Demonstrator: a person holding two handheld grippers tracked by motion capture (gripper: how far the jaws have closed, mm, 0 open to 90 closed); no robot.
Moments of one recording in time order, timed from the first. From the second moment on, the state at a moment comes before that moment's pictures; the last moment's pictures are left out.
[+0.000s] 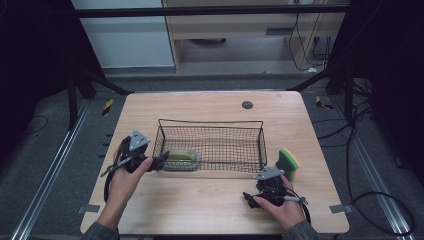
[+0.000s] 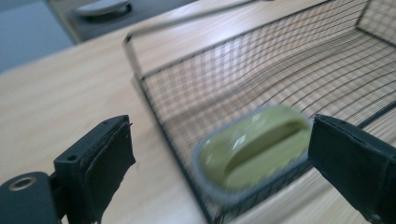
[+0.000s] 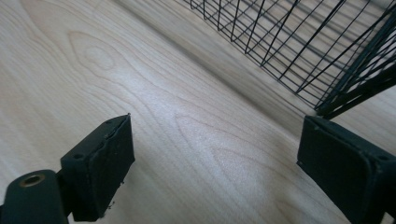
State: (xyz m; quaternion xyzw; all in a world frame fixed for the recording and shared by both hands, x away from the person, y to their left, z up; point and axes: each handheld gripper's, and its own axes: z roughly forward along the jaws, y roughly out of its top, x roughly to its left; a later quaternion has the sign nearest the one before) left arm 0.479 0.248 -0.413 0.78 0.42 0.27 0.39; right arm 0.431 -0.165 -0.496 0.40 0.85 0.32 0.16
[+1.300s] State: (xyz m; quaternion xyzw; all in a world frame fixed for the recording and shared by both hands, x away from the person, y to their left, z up) left arm 0.469 0.285 -0.482 0.80 0.47 0.21 0.30; right arm 0.474 -0.247 -0.373 0.47 0.83 0.22 0.20
